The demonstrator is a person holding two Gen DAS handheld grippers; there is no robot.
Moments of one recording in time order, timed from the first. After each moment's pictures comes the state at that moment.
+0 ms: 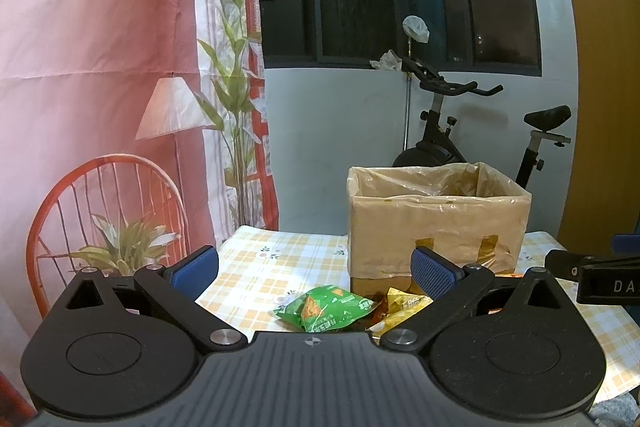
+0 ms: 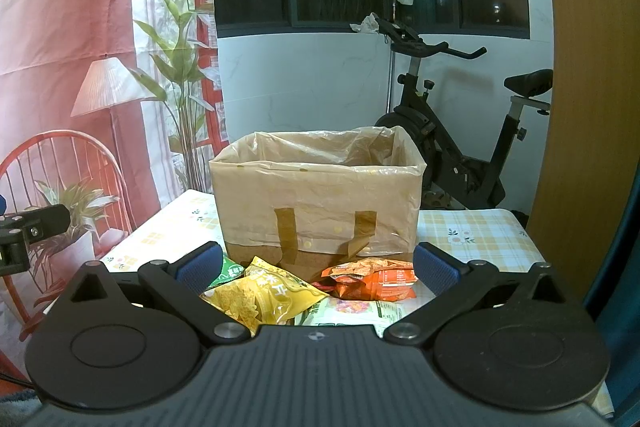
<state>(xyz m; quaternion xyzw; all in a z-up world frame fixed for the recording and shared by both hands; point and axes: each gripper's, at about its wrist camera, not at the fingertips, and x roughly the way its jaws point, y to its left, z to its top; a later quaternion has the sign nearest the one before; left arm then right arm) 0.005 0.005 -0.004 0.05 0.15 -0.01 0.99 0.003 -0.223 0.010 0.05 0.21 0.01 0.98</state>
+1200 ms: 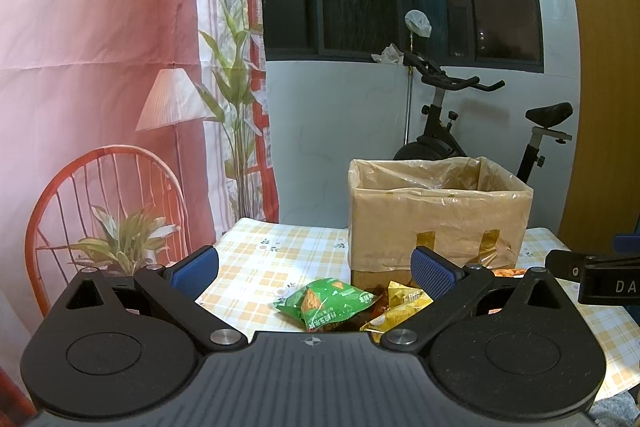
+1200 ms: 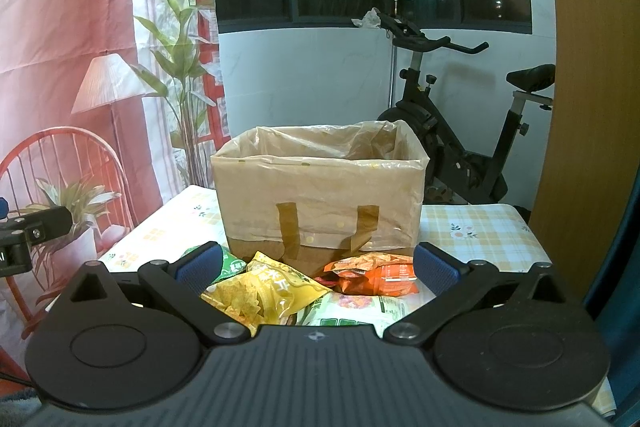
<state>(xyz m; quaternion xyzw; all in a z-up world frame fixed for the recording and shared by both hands) 0.004 0.007 -0.008 0.05 0.16 -0.01 0.99 0.003 -0.220 0.004 0.06 0.22 0.01 0.97</state>
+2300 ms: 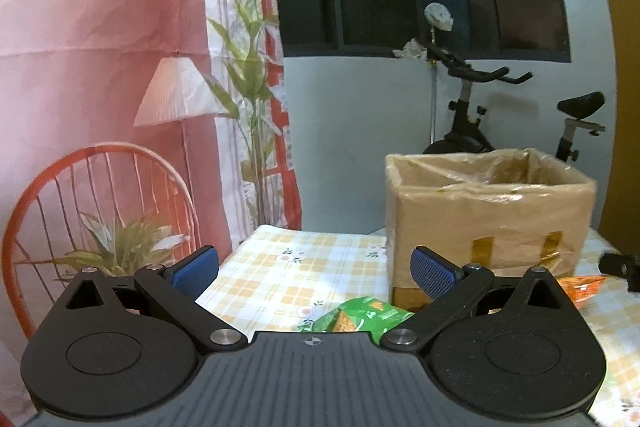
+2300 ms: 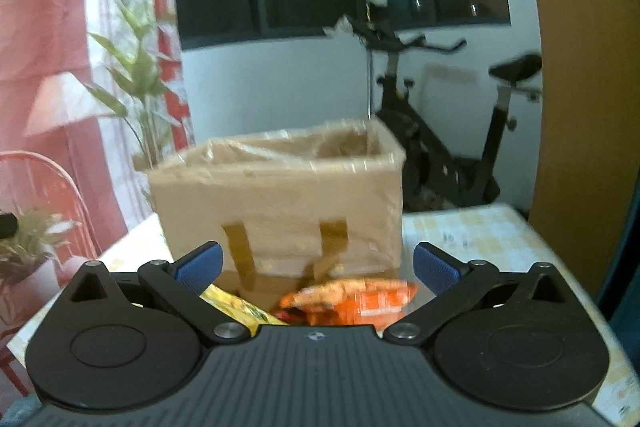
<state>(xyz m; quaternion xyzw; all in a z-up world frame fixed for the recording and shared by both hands) 0.087 0.017 -0.044 0.06 0.16 0.03 0.98 0.074 -0.259 -0.050 0.10 0.20 -0.02 0.97</state>
